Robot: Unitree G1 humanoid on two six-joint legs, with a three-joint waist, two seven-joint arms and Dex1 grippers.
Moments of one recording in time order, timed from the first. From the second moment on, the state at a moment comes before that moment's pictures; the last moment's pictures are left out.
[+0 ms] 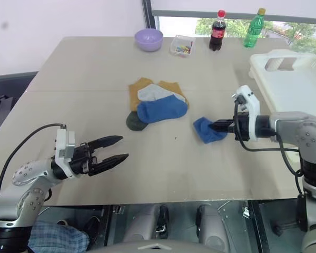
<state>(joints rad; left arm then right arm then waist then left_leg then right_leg) 0.07 0.69 0.24 -0.29 -0.66 0.27 -1.11 -0.60 -0.76 -0.16 -0.27 0.85 1.42 0.71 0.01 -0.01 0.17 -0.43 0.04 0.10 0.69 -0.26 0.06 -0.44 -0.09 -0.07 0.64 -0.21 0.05</state>
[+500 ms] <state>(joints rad) 0.08 0.68 0.23 -0.29 -0.65 0.27 -1.11 -0.62 -0.34 -0.22 -0.33 0.90 1.56 0.44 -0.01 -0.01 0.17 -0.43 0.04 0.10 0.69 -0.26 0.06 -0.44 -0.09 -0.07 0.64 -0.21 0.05</state>
